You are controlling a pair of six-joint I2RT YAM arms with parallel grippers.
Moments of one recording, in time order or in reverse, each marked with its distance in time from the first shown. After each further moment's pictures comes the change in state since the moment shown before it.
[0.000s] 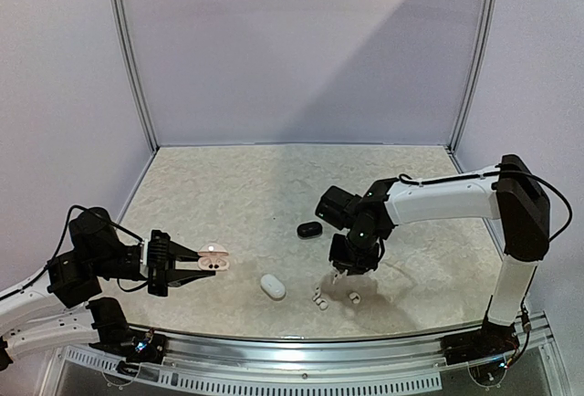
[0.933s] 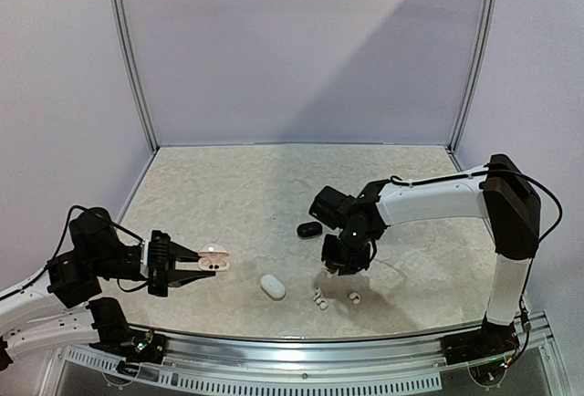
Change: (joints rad) left arm 0.000 0.000 0.000 -0.005 0.000 0.000; right arm -0.002 0.057 0.035 0.057 -0.040 -0.043
